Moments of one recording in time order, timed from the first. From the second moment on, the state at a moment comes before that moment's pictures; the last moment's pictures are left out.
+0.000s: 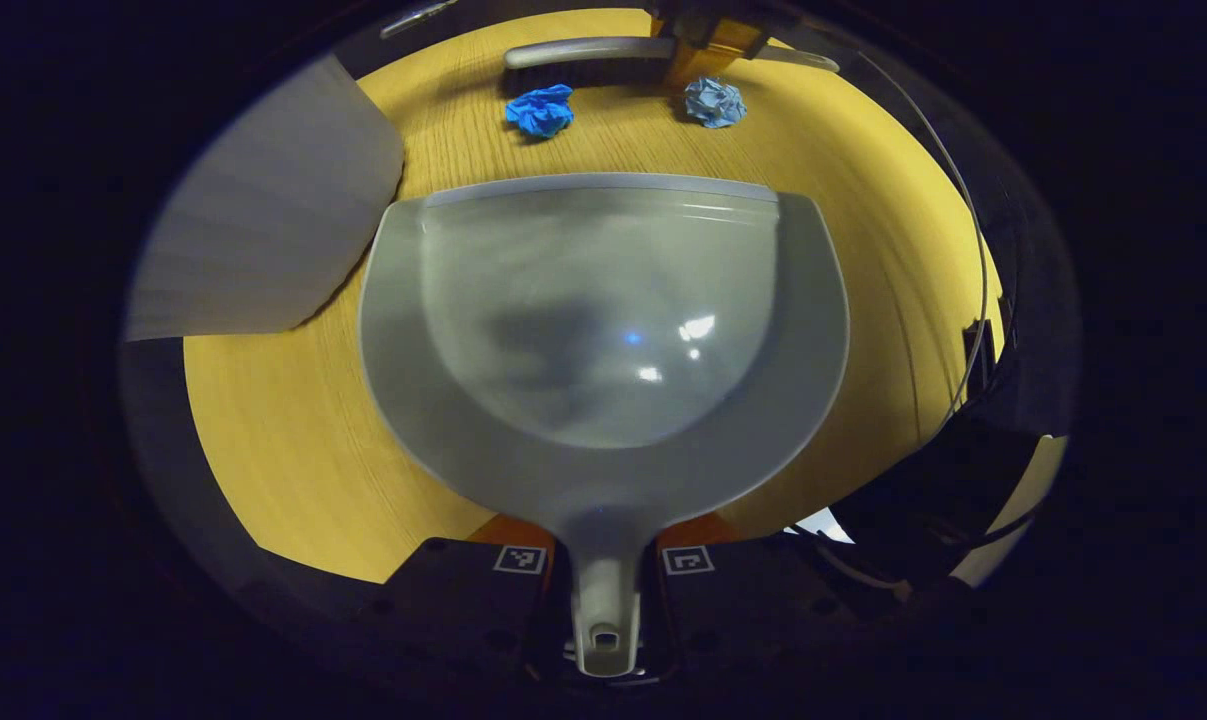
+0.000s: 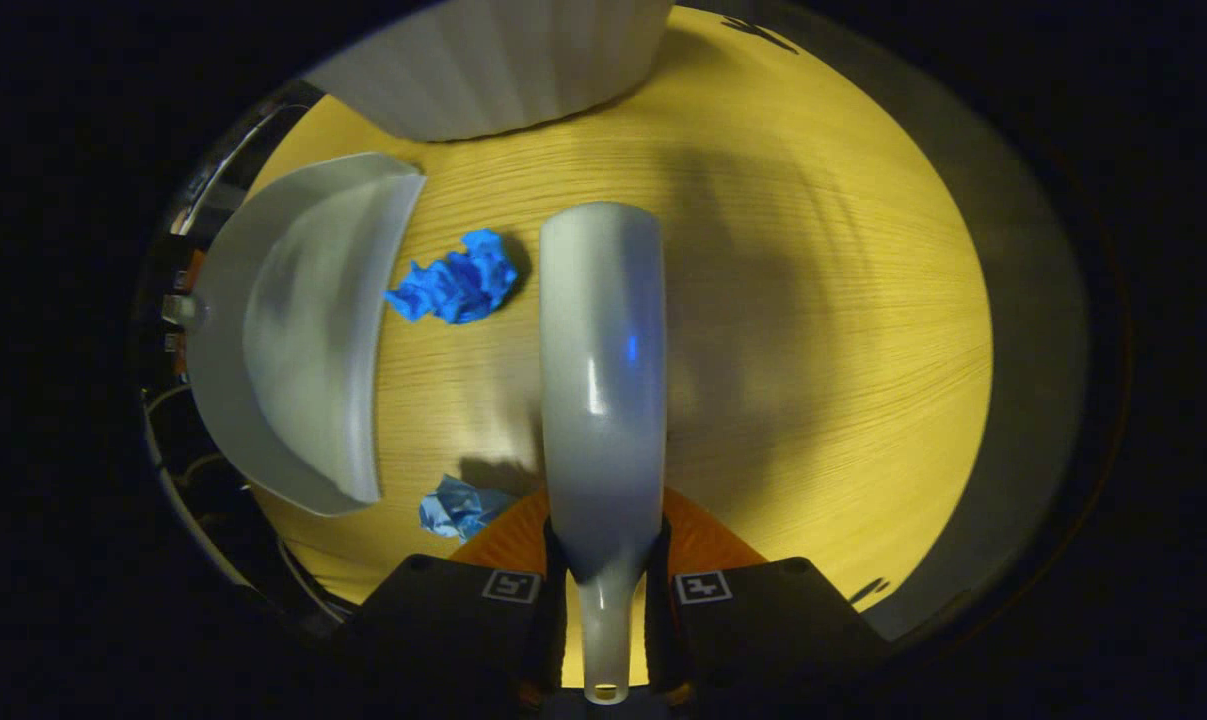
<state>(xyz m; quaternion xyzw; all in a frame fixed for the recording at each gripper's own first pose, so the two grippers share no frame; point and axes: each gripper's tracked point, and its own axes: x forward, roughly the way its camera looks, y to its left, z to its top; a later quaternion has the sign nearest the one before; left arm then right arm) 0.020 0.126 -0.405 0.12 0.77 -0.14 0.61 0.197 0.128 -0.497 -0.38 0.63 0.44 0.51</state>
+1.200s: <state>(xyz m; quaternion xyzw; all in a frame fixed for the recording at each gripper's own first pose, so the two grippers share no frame) 0.020 0.132 -0.408 0.17 0.76 -0.18 0.60 0.131 0.096 -0.466 -0.13 0.73 0.40 0.53</state>
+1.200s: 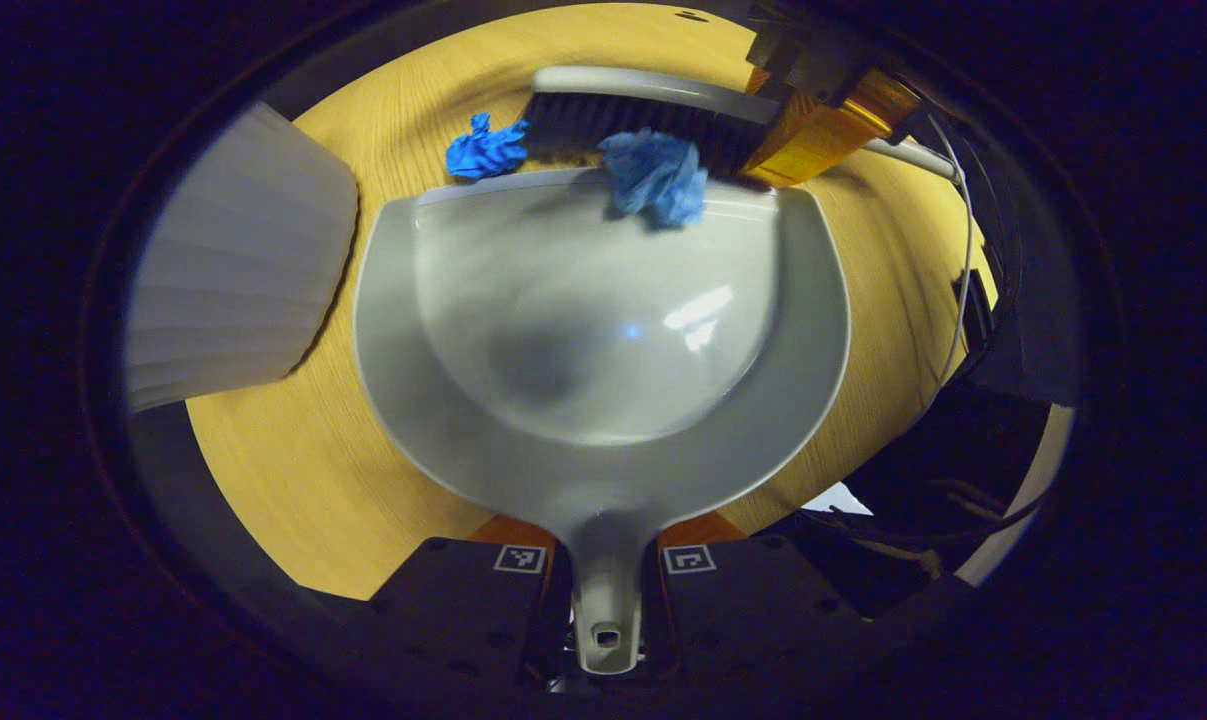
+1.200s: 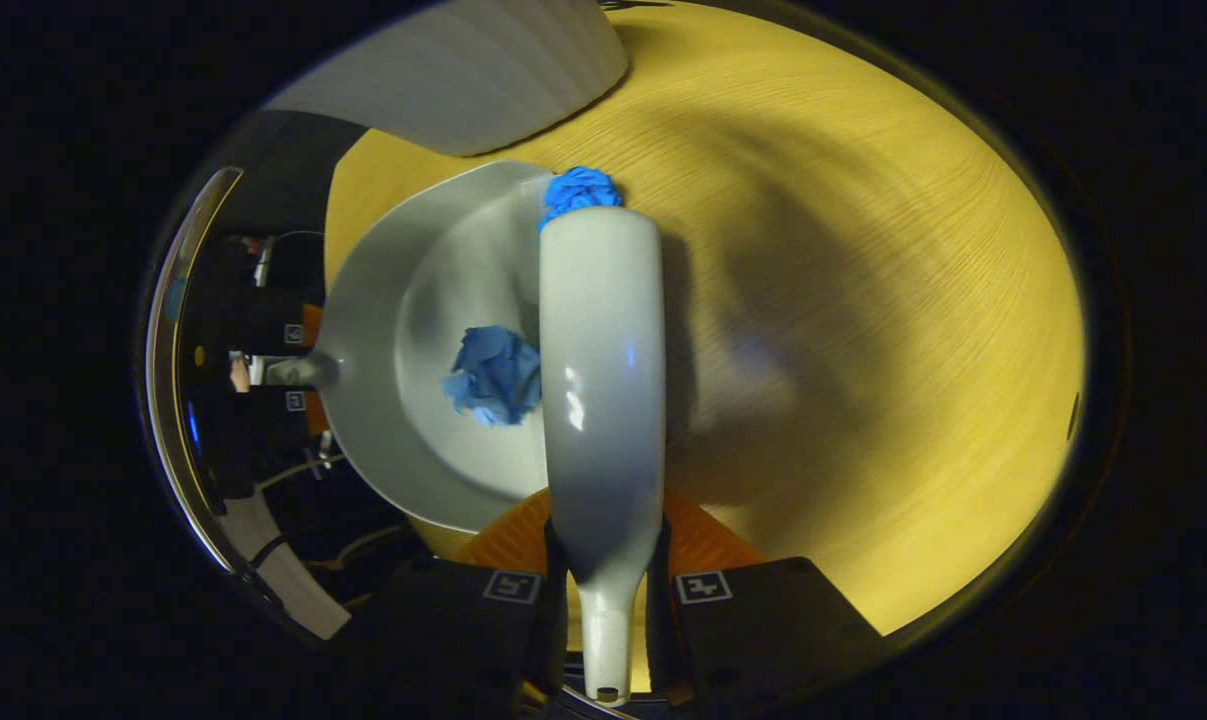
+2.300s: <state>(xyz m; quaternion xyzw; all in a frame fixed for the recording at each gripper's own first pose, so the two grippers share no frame) 0.023 0.131 -0.407 0.18 0.73 -0.18 0.63 0.151 0.124 -0.476 -0.17 0.74 0.48 0.45</state>
